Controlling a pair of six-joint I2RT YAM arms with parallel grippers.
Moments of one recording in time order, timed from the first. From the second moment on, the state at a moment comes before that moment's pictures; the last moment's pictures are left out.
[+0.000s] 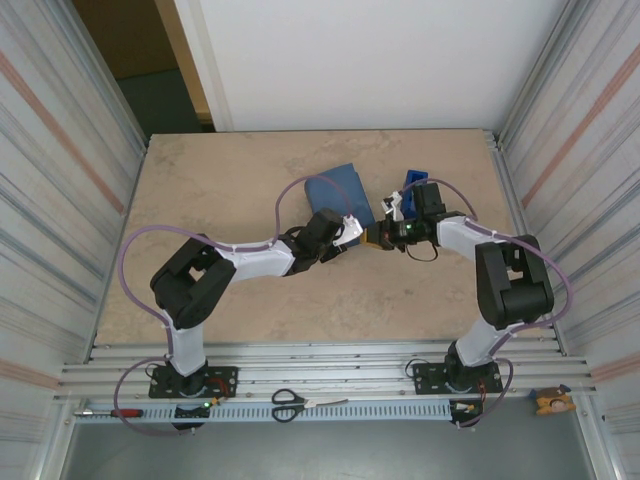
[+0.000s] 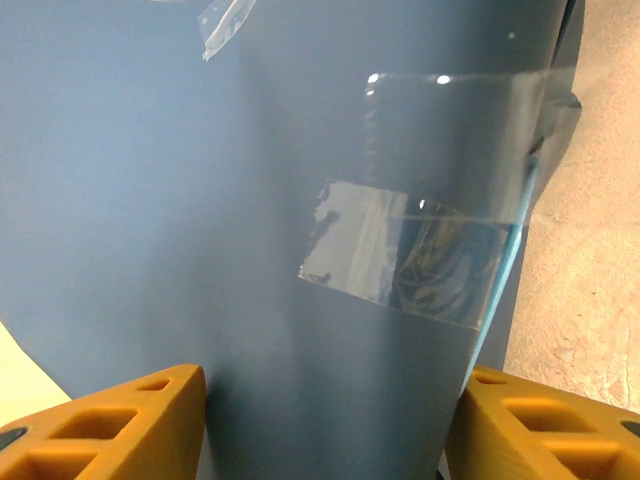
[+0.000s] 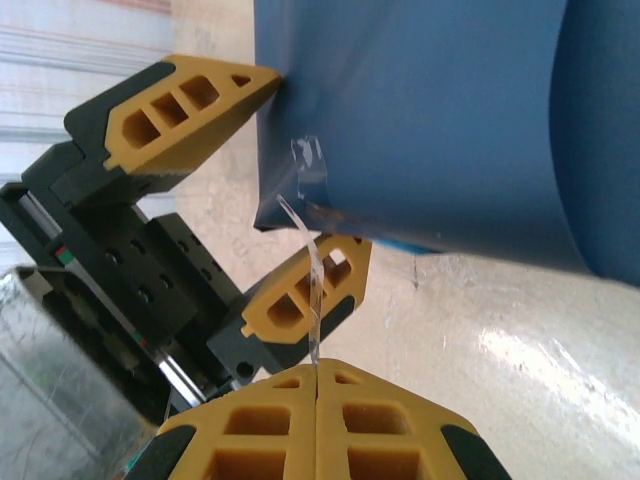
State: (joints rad) left arm -0.84 1.88 1.10 0.07 -0.30 0.50; right arm 0.22 1.67 0.92 -0.23 -0.93 0.48
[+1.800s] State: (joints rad) left arm -0.84 1.88 1.10 0.08 -0.30 0.47; right arm 0.26 1.74 0.88 0.02 -0.81 0.68
